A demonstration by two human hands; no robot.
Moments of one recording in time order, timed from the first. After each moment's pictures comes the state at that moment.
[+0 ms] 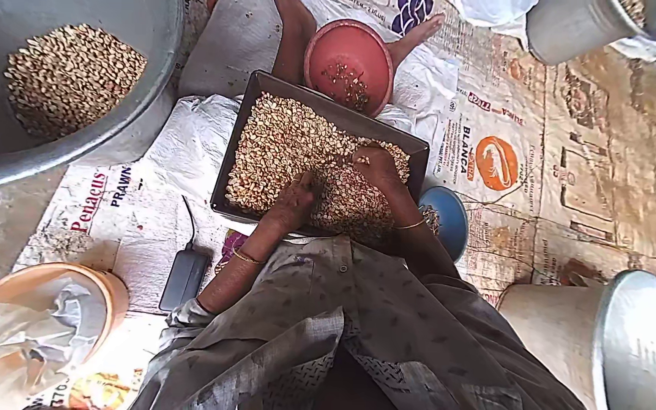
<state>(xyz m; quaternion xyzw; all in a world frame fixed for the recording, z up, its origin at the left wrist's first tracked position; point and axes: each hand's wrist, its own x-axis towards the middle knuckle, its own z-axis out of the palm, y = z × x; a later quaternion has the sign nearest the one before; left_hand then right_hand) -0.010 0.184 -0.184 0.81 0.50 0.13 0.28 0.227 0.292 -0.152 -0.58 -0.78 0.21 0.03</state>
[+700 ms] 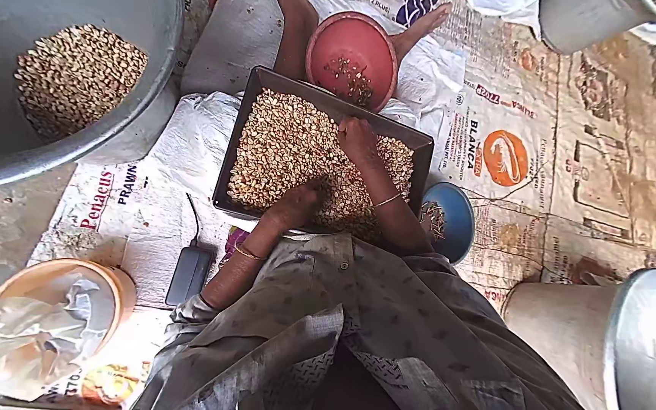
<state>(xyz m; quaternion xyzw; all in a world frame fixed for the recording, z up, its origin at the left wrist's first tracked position) -0.014 0.183 -0.187 0.83 0.42 0.13 0.35 0.151 0.325 -0.146 -0.66 -0.74 0.14 -0.05</state>
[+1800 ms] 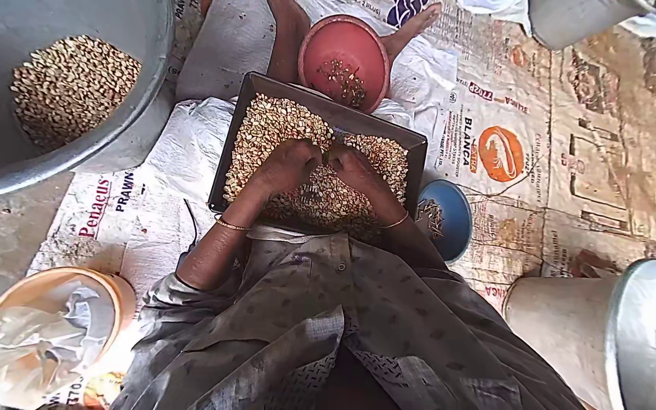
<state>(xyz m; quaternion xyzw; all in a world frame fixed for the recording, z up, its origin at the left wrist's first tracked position) -0.035 0.241 -0.110 0.82 0.43 0.17 0.34 0.182 0.278 -0.152 -0.50 -0.83 0.23 -0.01</state>
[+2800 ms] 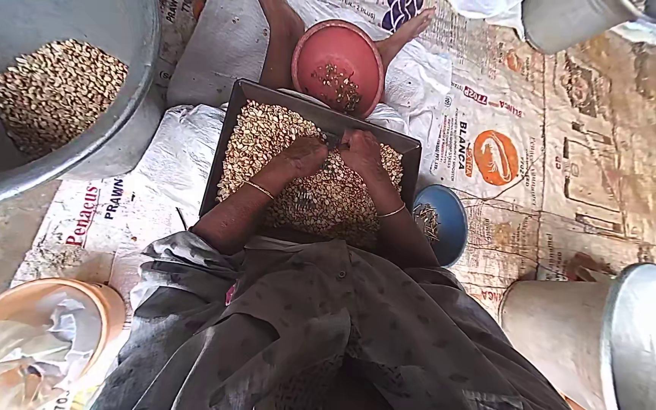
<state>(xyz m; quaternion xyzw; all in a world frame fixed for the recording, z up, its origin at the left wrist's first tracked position) 0.016 0.311 -0.160 0.89 0.40 0.00 0.22 0.188 0.318 -0.135 -0.65 -0.74 0.15 -0.01</state>
